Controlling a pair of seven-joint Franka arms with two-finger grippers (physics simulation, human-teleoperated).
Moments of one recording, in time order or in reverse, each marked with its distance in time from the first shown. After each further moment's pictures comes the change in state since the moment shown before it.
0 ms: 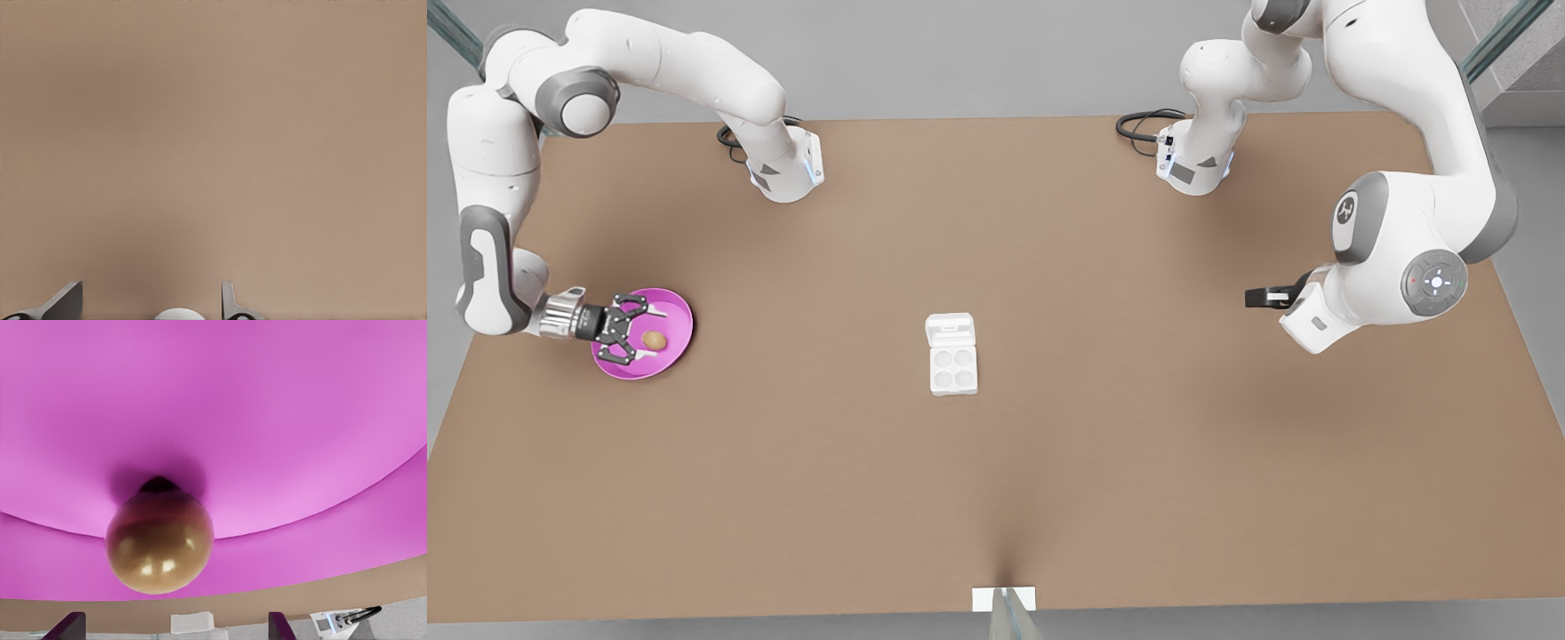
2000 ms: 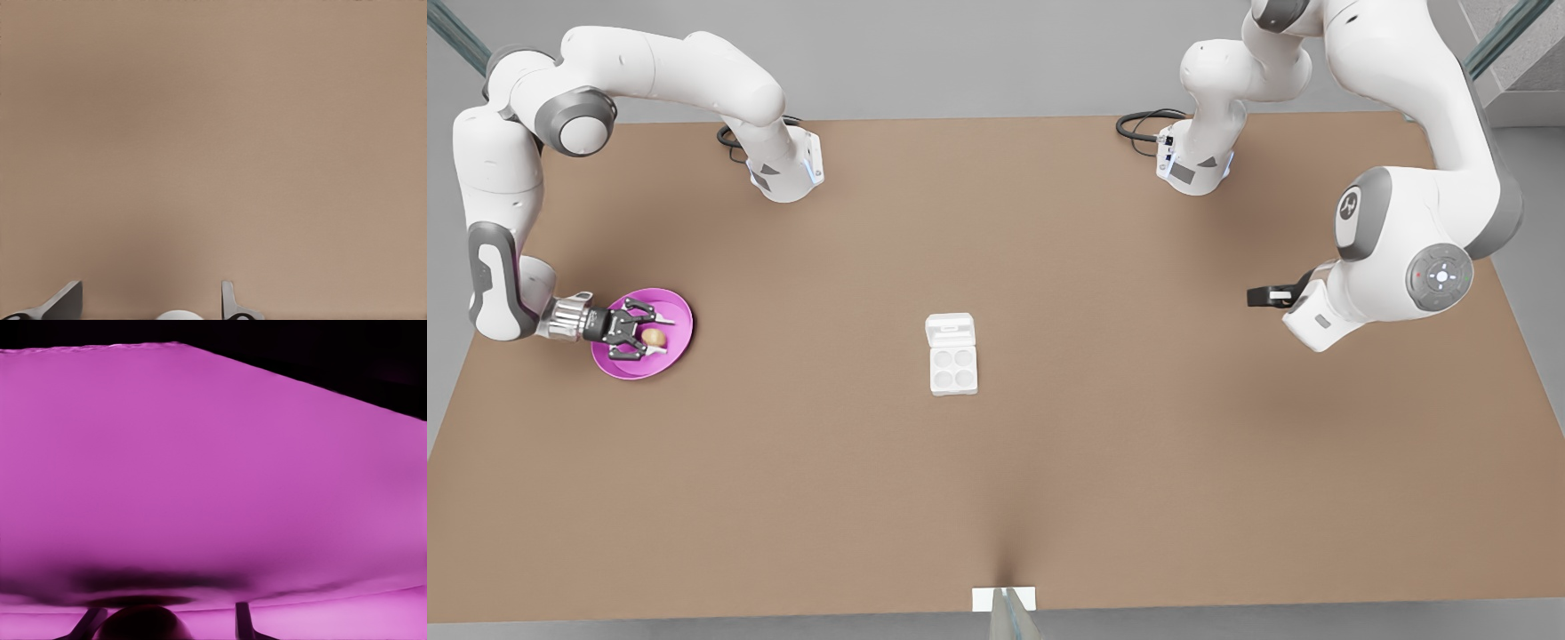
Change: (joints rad) left arm 0.000 -0.006 0.000 0.009 0.003 -0.002 -0.003; right arm -0.028 0.106 -0.015 0.062 -0.016 -0.015 -0.107
